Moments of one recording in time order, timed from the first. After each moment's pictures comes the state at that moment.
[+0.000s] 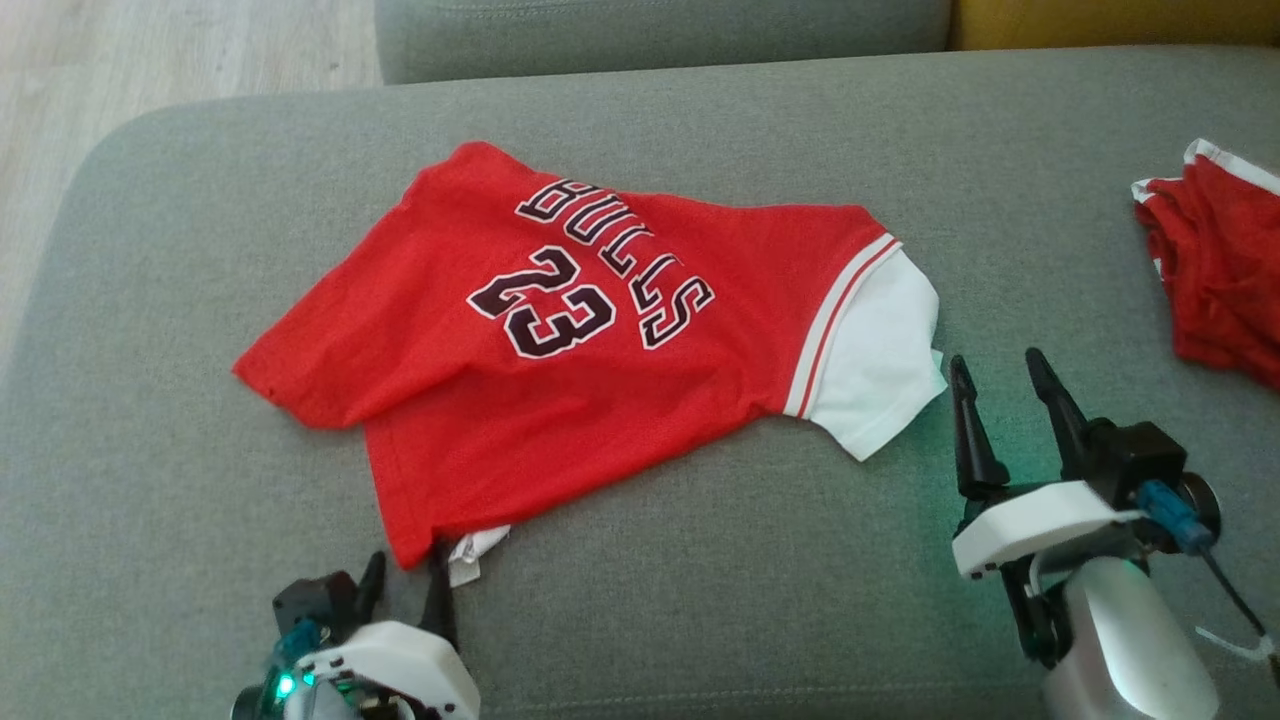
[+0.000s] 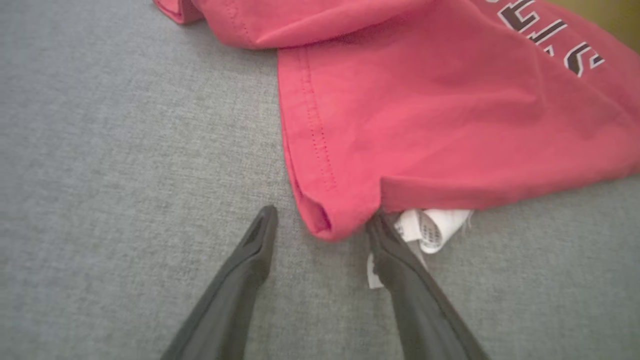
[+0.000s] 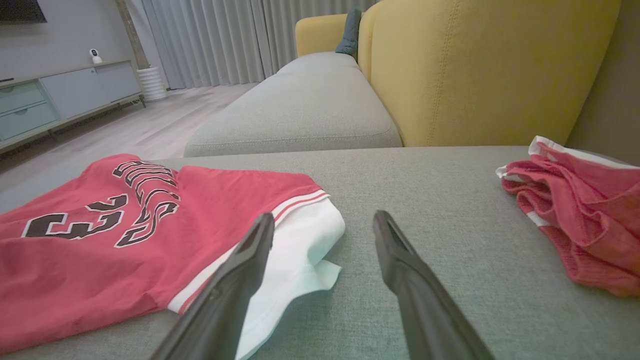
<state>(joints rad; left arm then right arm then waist) -0.07 0.04 -0.29 0.59 -0.40 0.13 -0.26 -0.23 -0.05 0.02 0.51 0.07 0.13 -0.26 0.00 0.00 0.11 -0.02</state>
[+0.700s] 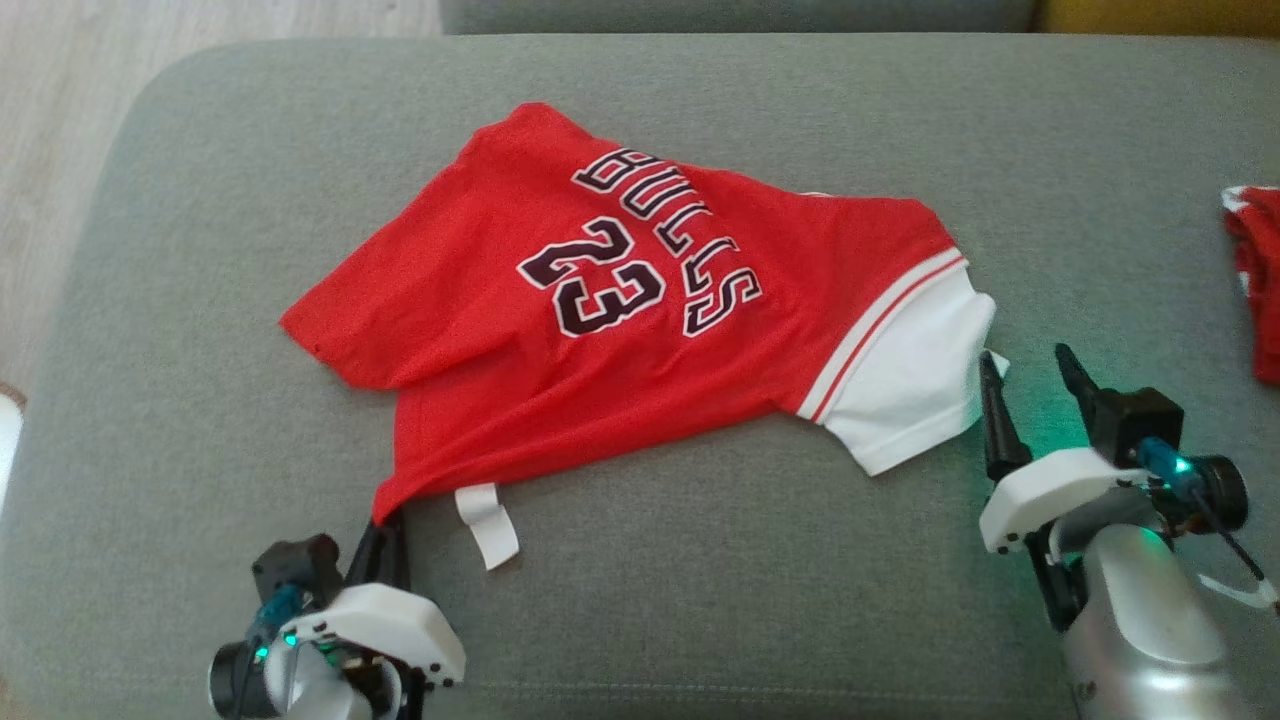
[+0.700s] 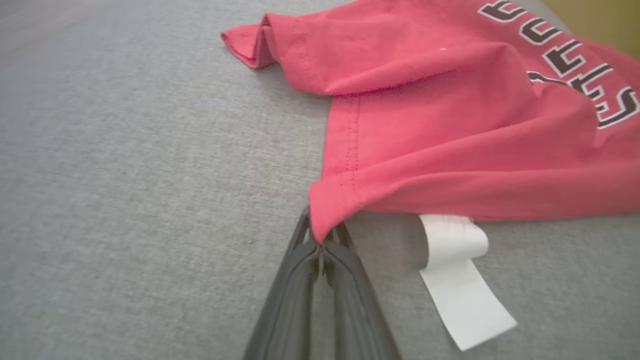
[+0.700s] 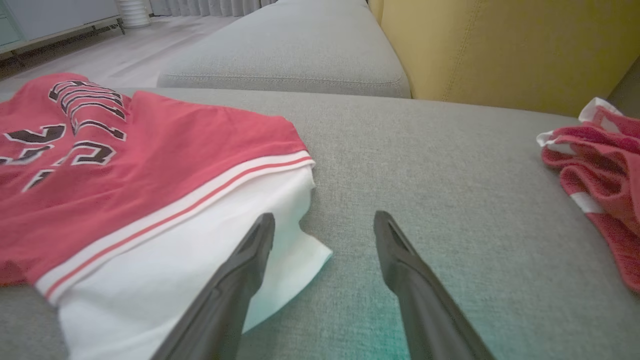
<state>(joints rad) -0.10 0.04 -0.24 0.55 -0.33 0.14 -0.26 -0.37 -0.06 -0.10 0.76 -0.09 0.13 -0.26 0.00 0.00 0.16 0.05</state>
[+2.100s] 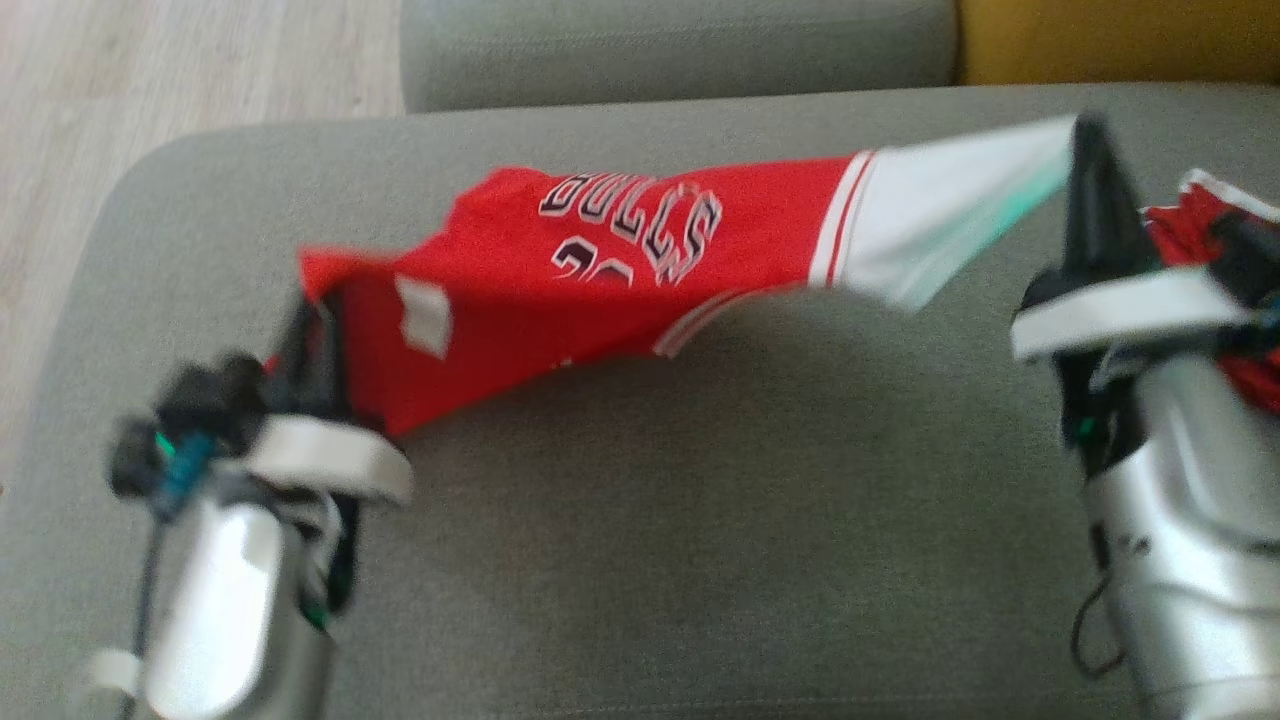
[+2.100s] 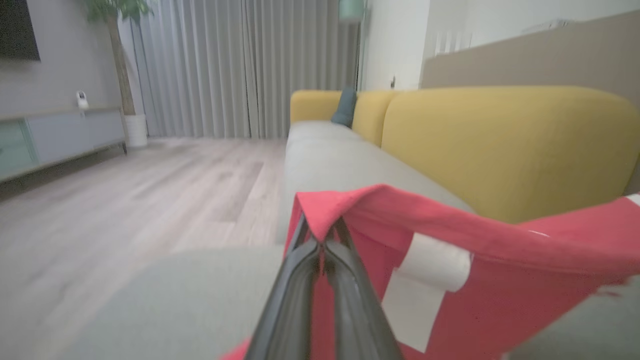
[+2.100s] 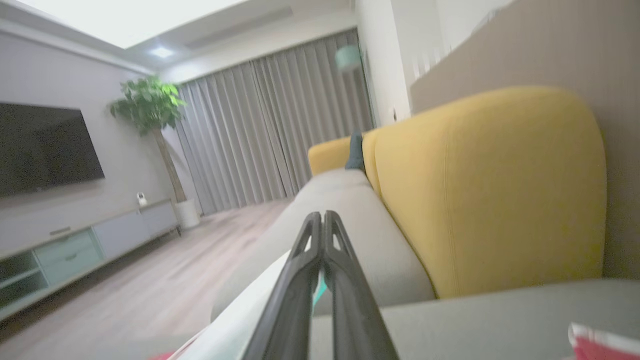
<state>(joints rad) -0.26 0.08 -0.15 0.27 -0.16 0.06 -0.26 -0.54 -0.12 0.04 0.54 0.33 0.13 -0.26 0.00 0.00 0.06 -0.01</state>
